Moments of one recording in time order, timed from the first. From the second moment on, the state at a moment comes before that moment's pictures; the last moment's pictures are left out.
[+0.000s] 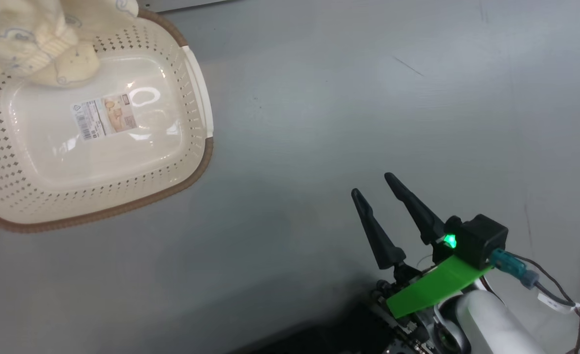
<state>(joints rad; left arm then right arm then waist) -1.60 0.32 -0.40 0.99 -0.19 -0.05 -0.22 -0.15 -0.06 0.37 0.07 0.30 0.13 -0.26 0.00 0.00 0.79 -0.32</state>
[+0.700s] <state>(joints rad) -1.60 0.33 -0.39 1.07 -0.21 -0.04 -0.23 -0.18 -0.05 0.38 0.09 0.32 0.13 -0.26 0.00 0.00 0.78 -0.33</state>
